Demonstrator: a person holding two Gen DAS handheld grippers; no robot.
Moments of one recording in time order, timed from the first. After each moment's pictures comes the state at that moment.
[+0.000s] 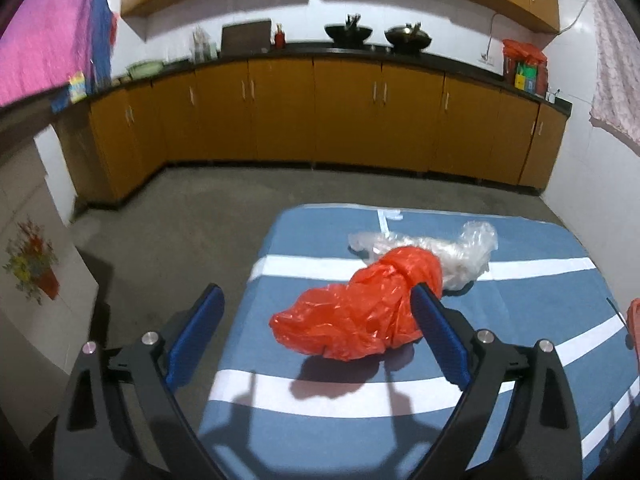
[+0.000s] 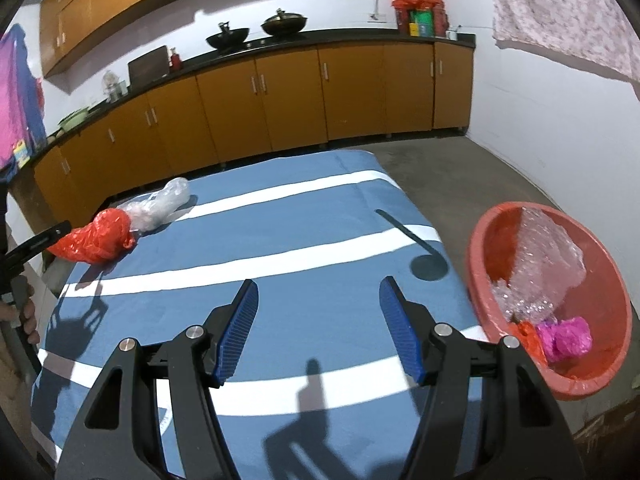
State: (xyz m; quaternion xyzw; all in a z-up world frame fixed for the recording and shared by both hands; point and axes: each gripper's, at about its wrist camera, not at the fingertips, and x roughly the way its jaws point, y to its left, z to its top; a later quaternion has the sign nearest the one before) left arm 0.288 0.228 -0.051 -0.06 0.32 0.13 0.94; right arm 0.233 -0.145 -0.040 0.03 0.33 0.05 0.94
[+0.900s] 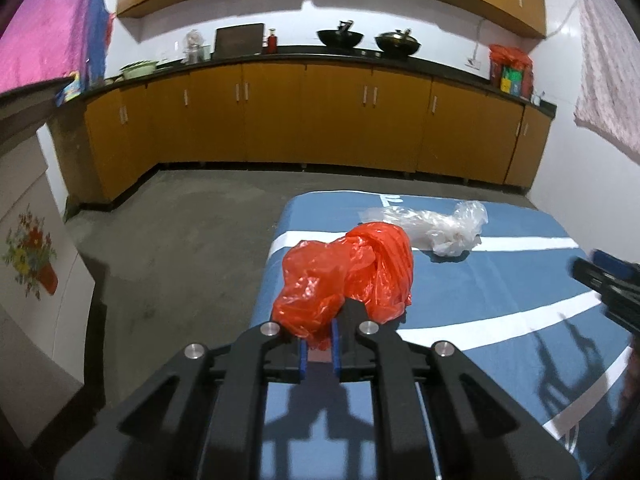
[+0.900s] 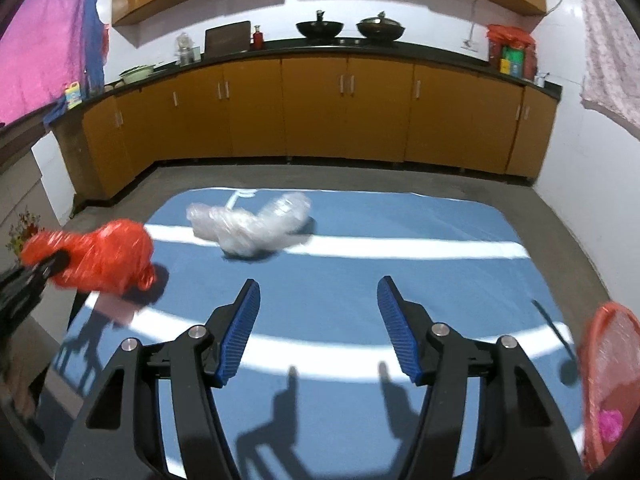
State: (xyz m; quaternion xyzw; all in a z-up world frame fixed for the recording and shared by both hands) left arm 0.226 0.240 -0.057 -0.07 0.29 0.11 0.95; right arm 0.310 0.008 -0.038 -0.05 0.32 0.15 0.94
